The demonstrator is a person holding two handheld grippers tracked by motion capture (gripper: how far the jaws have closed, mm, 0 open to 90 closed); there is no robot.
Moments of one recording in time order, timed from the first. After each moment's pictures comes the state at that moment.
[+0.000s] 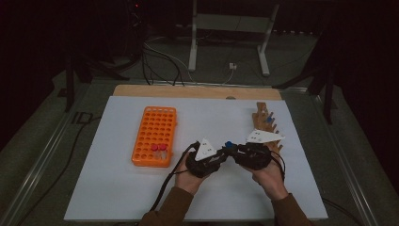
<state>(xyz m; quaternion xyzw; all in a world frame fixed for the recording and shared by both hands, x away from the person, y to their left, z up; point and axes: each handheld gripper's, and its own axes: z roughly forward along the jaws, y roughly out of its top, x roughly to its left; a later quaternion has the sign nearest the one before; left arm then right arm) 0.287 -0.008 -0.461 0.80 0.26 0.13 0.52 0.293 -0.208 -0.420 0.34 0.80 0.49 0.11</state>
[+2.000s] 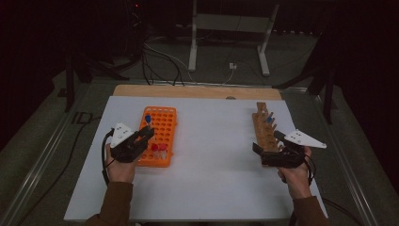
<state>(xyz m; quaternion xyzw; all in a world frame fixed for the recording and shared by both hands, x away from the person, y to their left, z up) 0.295 0.184 -0.435 0.71 0.42 0.27 0.50 0.289 -0.292 -0.424 0.43 0.71 0.51 0.24</state>
